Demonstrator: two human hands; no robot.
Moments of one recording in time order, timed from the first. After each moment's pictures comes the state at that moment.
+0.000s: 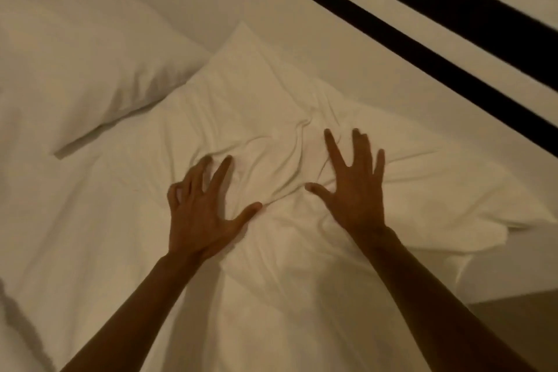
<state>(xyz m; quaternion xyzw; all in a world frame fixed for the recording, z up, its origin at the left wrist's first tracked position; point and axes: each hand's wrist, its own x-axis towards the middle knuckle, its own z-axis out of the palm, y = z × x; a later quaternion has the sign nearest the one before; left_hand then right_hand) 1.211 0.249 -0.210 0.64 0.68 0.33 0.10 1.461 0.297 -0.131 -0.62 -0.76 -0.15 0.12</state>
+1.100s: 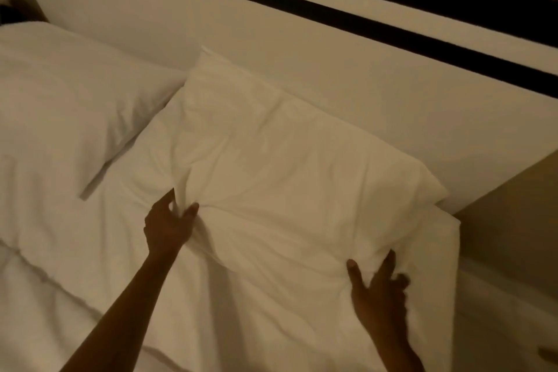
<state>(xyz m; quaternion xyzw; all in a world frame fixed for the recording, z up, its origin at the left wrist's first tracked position) 1.151 0.219 -0.171 0.50 0.75 0.32 0.29 1.445 0.052 -0.167 -0.91 -0.30 0.21 0.16</state>
